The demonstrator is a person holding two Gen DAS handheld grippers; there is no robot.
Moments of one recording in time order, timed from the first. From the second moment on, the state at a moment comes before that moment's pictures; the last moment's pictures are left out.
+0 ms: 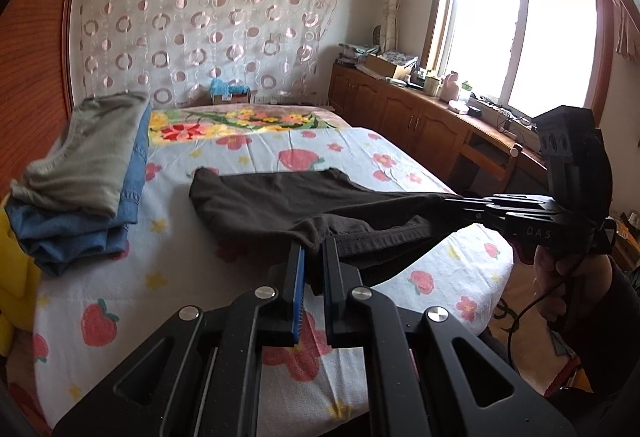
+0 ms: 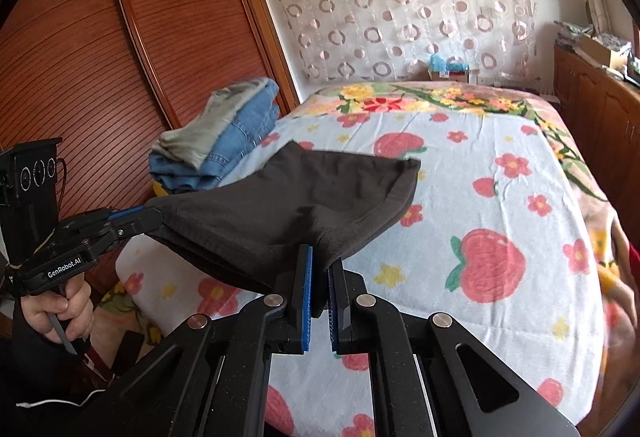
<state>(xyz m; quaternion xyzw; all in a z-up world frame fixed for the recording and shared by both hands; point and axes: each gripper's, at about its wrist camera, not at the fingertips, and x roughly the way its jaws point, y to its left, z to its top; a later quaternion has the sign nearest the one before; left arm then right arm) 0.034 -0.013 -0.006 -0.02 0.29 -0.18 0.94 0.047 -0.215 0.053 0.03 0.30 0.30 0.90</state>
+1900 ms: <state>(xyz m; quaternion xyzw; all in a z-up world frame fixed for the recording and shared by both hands) 0.052 -0.012 0.004 -0.02 0.28 -0.17 0.94 0.086 -0.195 0.047 0.00 0.29 0.30 0.91</state>
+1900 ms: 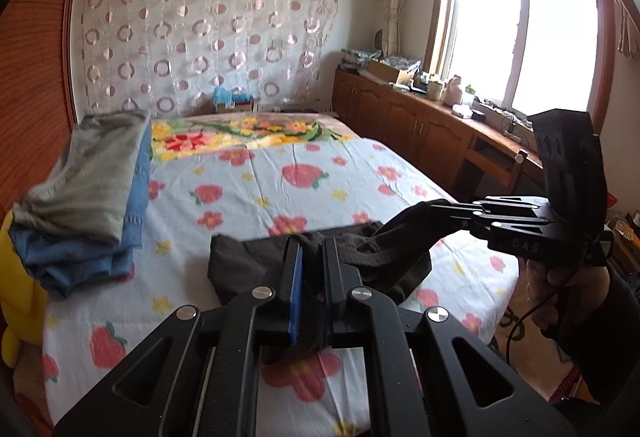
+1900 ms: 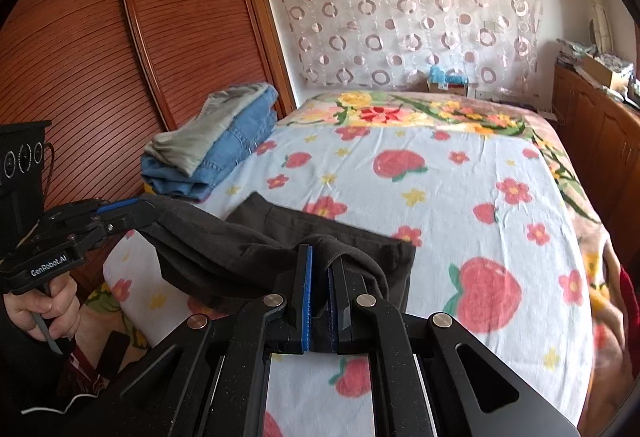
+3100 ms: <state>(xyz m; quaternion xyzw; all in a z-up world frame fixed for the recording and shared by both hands) 0.063 0.014 -0.077 -0.03 0.38 -0.15 0.91 0.102 -0.219 0.004 -0.02 0.32 0.26 0.91</state>
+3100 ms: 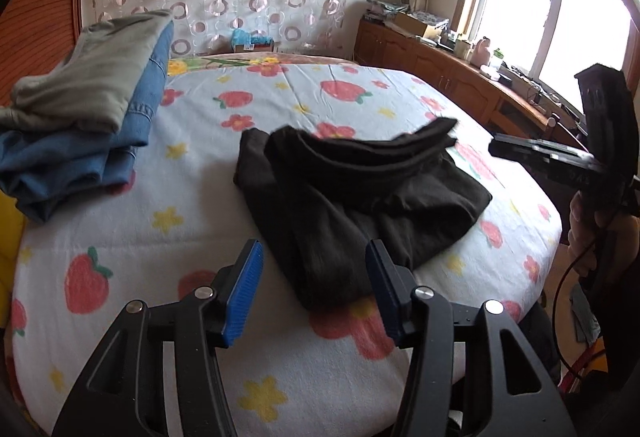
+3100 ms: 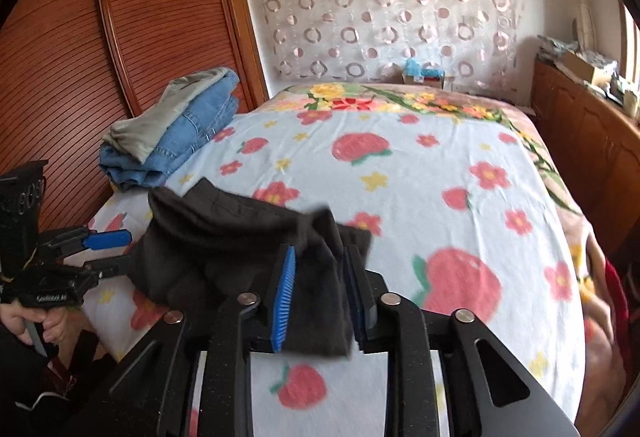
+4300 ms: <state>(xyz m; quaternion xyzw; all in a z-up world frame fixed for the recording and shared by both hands) 0.031 0.015 -0.071 -0.02 0.39 -0.16 0.90 0.056 -0.232 -0.006 -0.02 0.36 0.31 0.88</state>
